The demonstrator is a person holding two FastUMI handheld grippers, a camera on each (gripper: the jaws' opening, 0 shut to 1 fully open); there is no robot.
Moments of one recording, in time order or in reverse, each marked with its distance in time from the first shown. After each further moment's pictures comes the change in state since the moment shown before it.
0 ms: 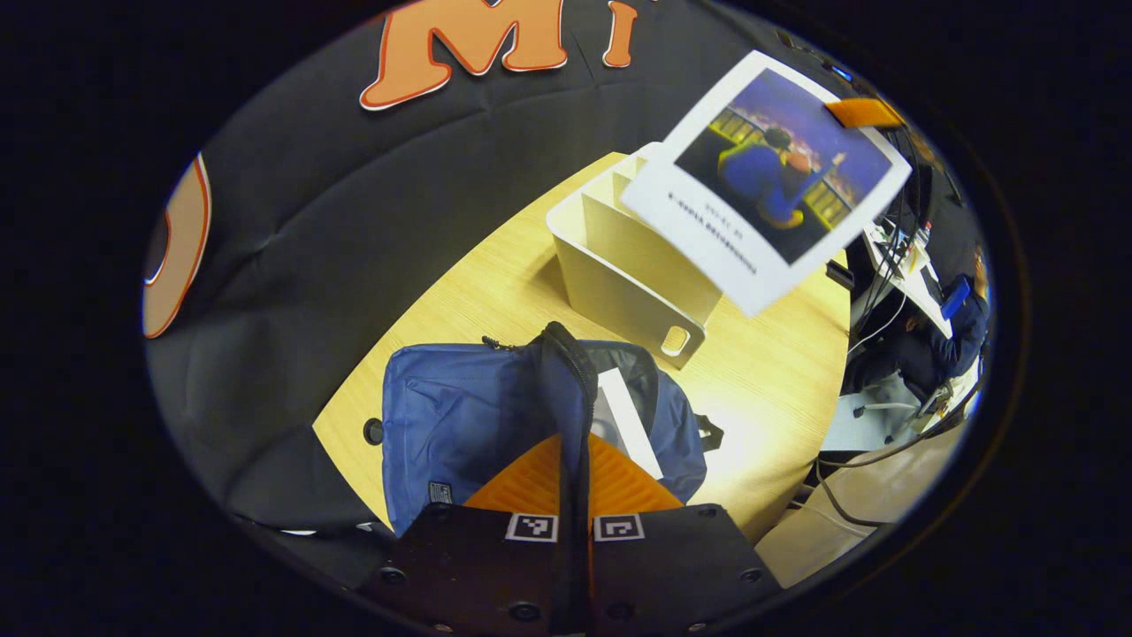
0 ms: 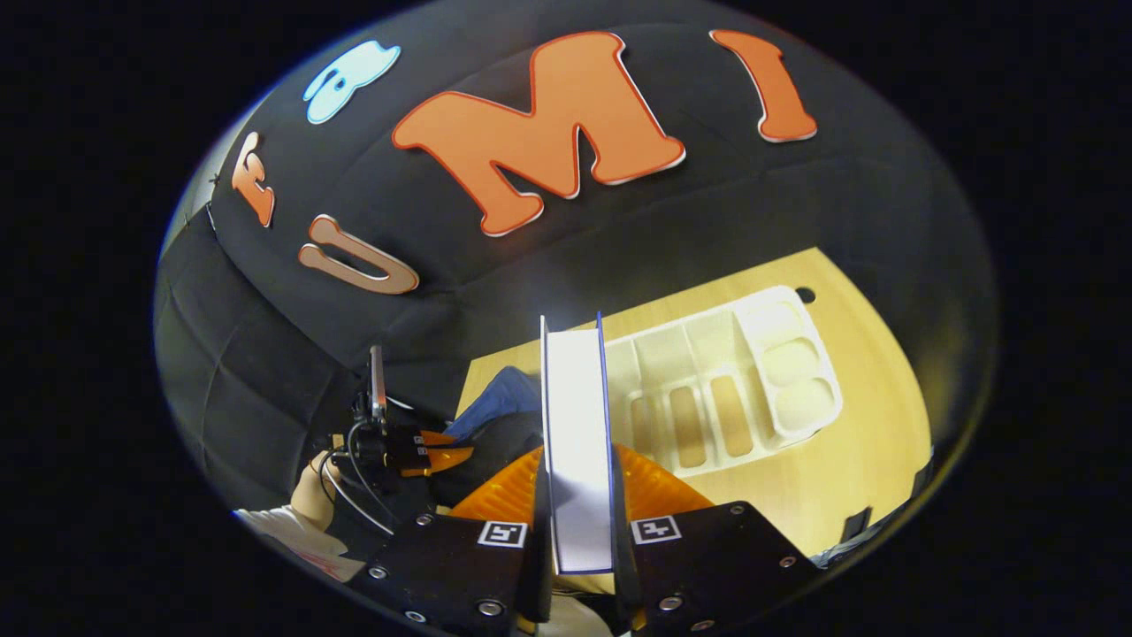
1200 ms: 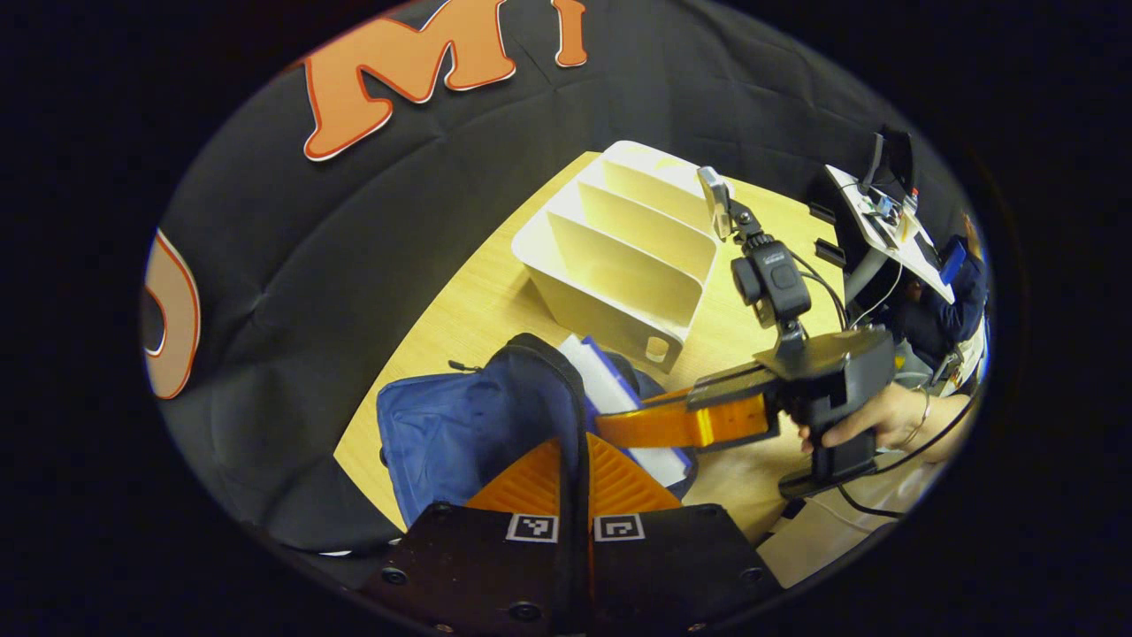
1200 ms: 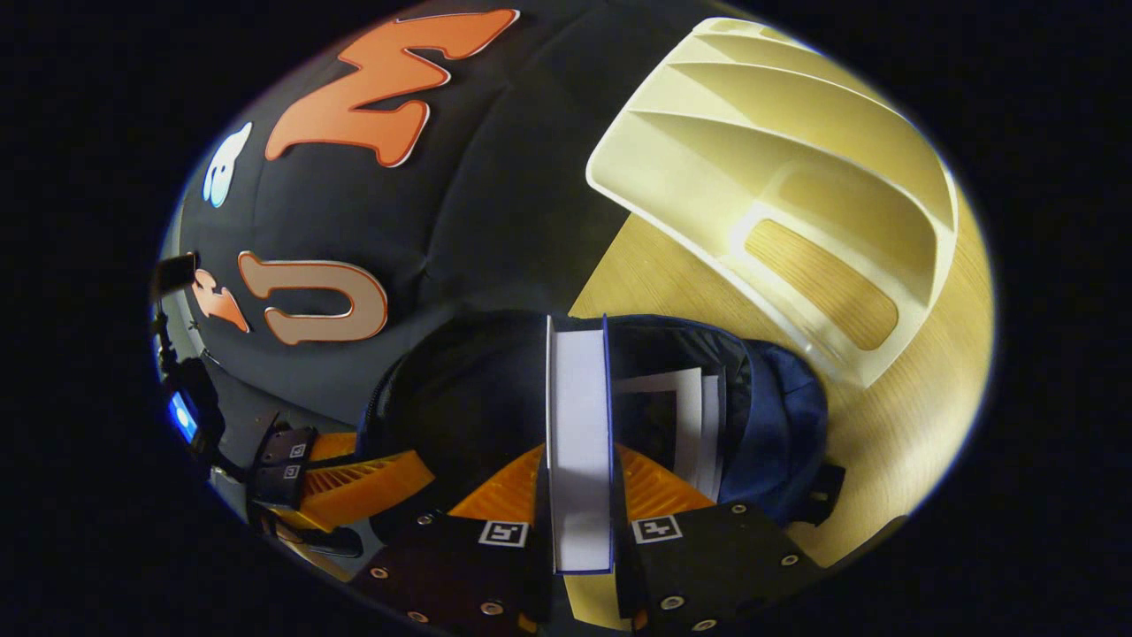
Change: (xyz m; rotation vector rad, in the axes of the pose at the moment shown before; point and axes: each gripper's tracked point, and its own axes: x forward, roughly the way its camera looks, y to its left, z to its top) left arm -0.004 -0.030 0.029 0.107 0.009 0.007; right arm 0.250 0.070 -0.137 0.481 -0.091 0.264
